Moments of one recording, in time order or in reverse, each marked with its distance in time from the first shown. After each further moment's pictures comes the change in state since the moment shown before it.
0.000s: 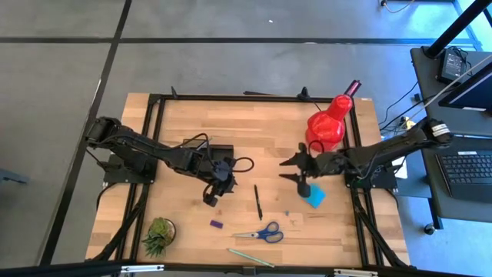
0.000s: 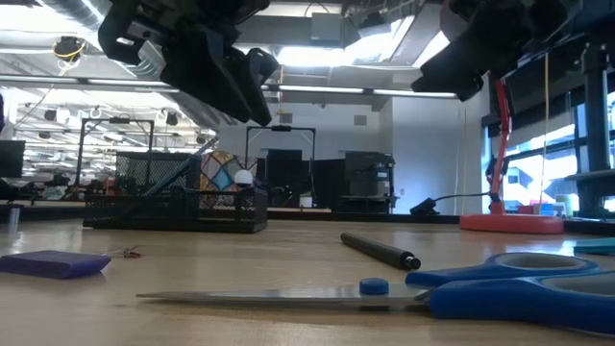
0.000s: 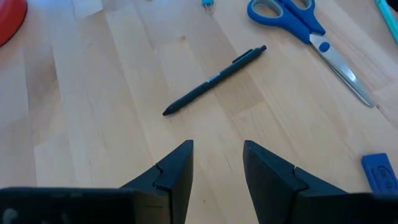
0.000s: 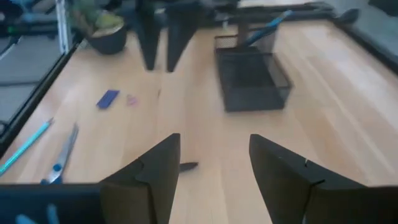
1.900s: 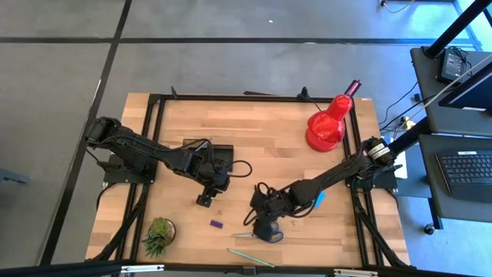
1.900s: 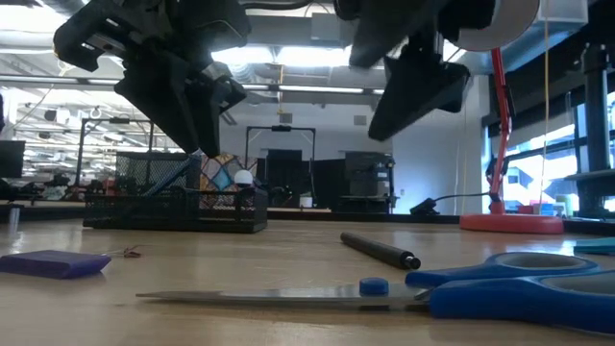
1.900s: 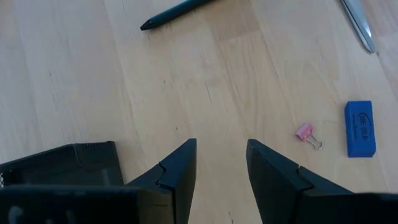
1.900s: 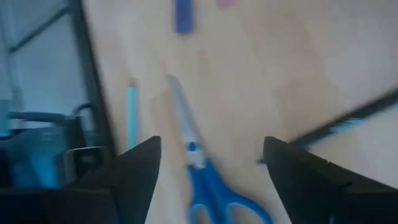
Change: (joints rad) left arm -0.017 0.000 0.000 -0.222 0.000 -0.181; right arm 0.185 0.792 0.832 -0.562 -0.237 0.684
